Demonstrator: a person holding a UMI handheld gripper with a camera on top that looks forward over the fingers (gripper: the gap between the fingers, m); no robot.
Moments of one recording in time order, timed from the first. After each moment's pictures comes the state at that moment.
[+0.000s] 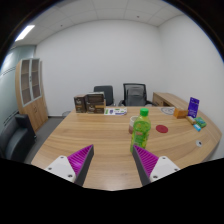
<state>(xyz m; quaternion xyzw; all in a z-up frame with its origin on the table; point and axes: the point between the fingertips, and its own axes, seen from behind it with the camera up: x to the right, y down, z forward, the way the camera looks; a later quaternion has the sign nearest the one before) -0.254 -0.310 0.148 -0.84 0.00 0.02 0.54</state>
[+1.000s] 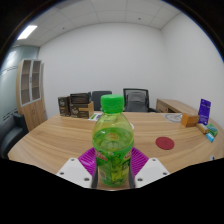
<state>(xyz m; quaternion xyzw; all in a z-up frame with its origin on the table) -0.158 -0.142 0.067 -0.81 -0.03 0.03 0.59</state>
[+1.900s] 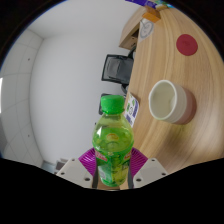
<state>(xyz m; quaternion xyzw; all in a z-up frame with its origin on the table) -0.273 -0.005 0.137 -0.66 0.42 0.48 0.40</state>
